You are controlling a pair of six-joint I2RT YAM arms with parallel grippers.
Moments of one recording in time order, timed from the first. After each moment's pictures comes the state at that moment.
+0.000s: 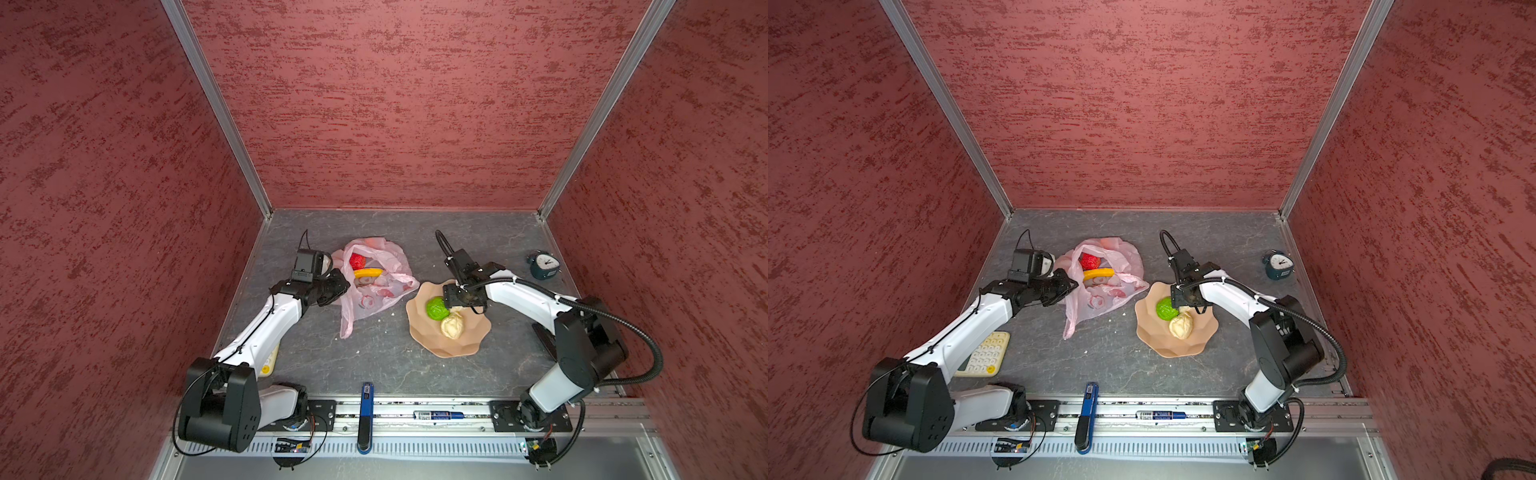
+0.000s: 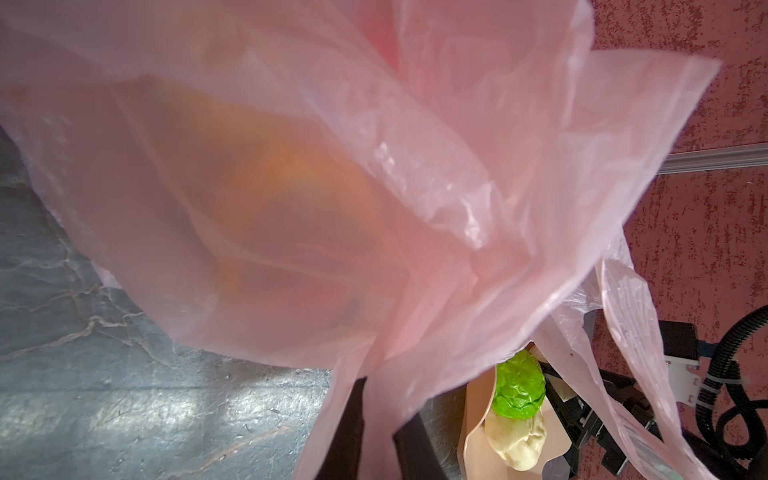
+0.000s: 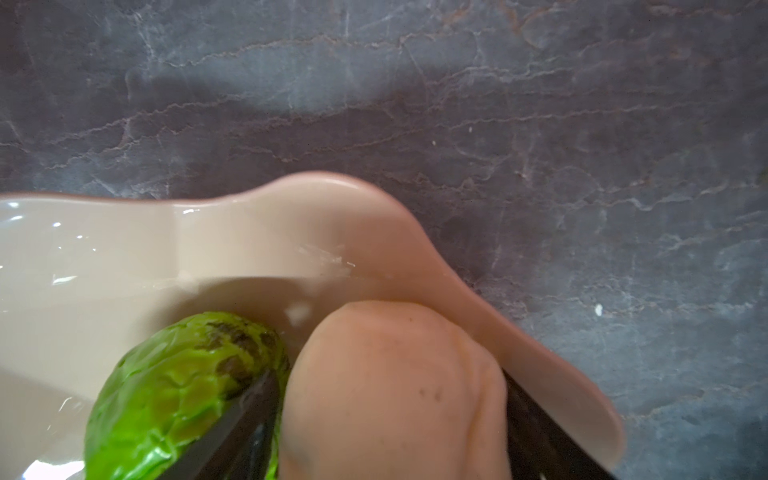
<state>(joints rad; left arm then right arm) -0.17 1.25 0.82 -0.46 0.33 -0.73 0.51 1.63 1.08 -0.73 0.13 0.47</state>
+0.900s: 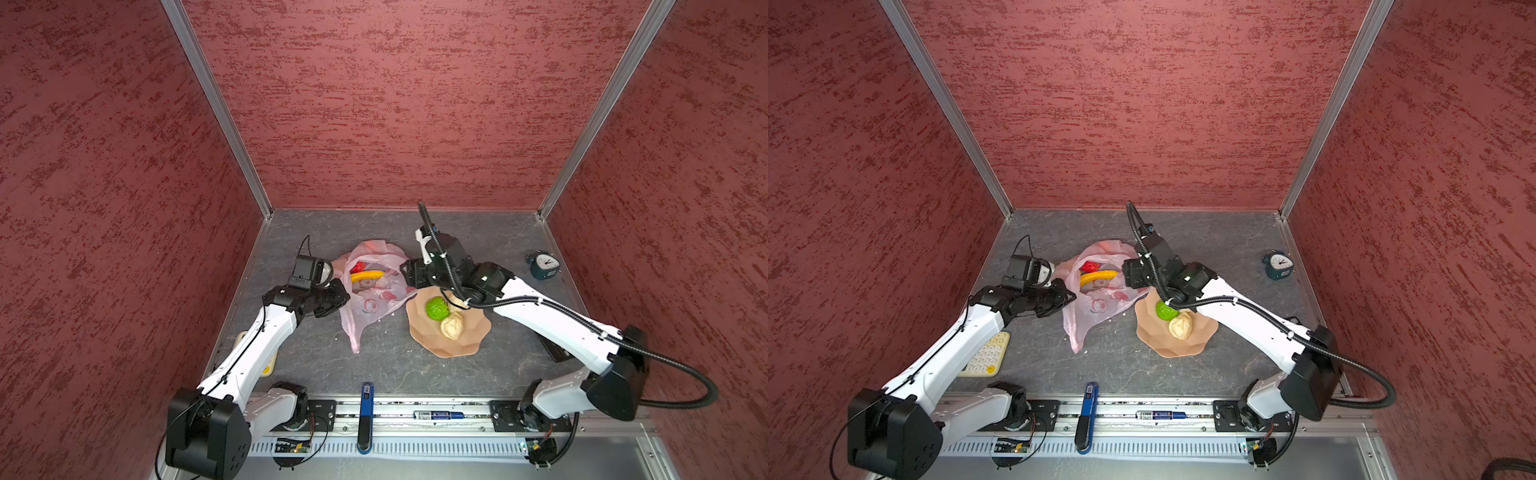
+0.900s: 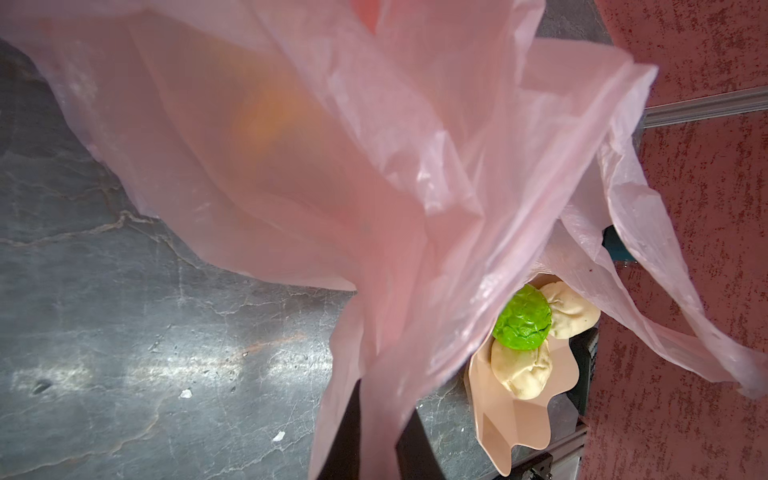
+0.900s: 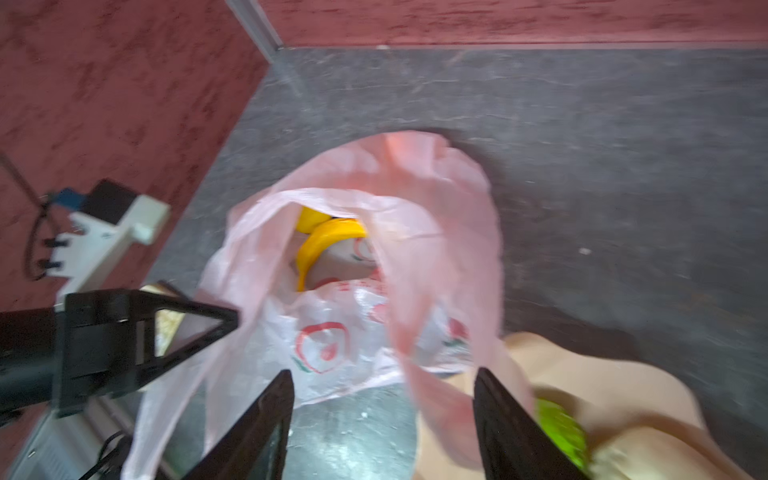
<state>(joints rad) -0.23 1.11 0.83 -0.68 0.32 -0.72 0.87 1.52 1.37 -0.48 0.08 0.51</state>
